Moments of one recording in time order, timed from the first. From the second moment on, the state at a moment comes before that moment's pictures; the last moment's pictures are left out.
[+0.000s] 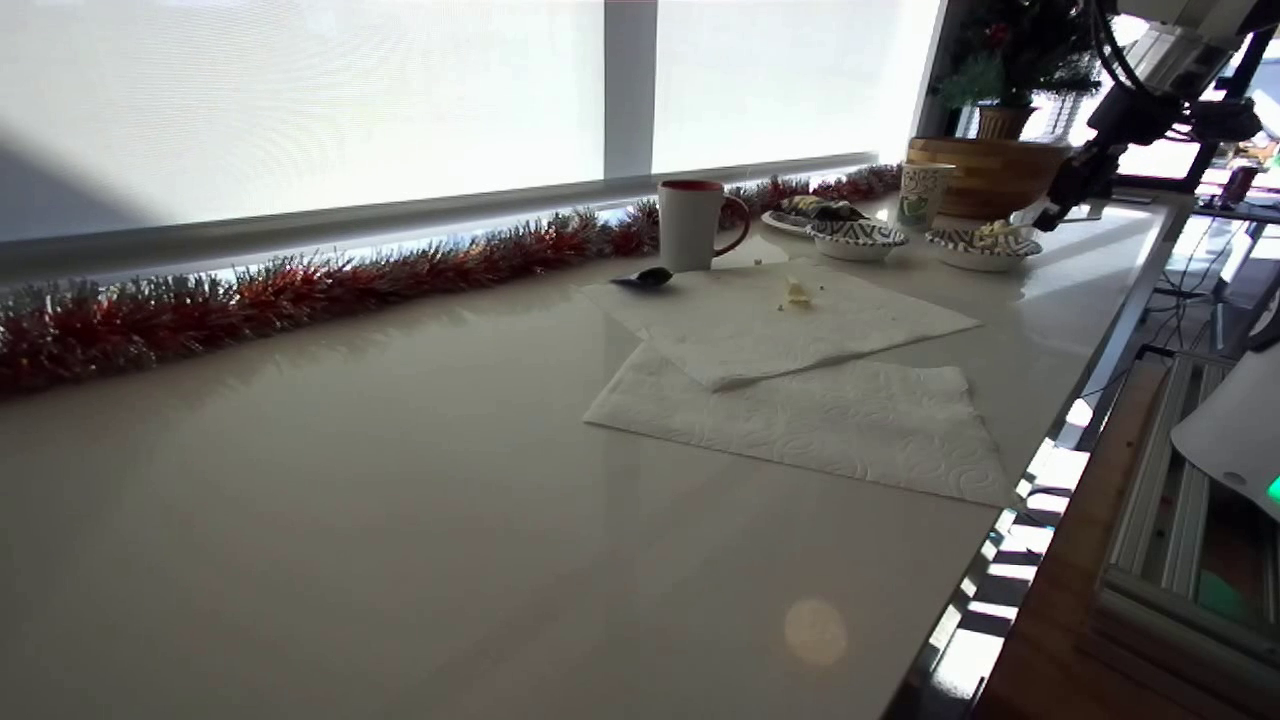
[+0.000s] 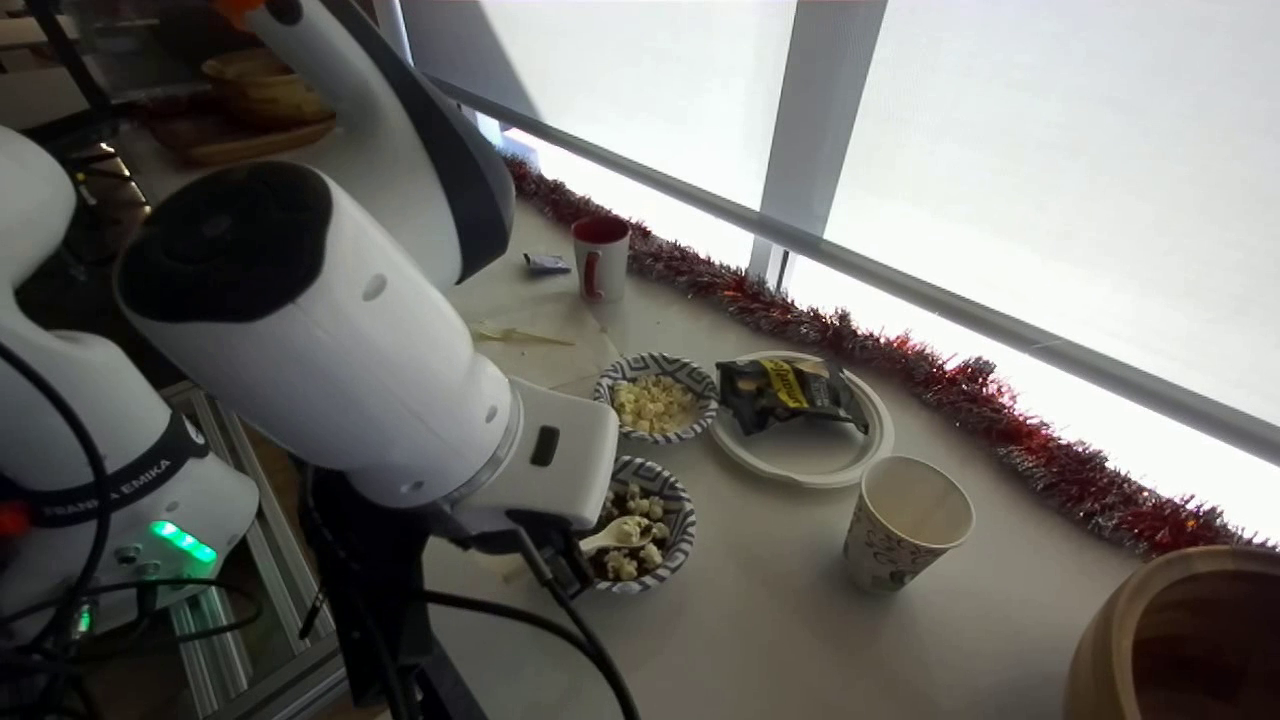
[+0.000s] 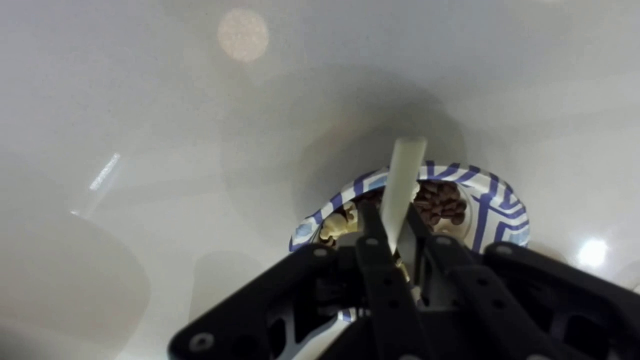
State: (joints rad) arm -0.47 -0.11 -0.51 -2.74 0.57 2.79 -1.37
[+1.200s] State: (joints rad) arm -0.43 -0.40 -0.48 -2.74 0.27 2.55 -1.35
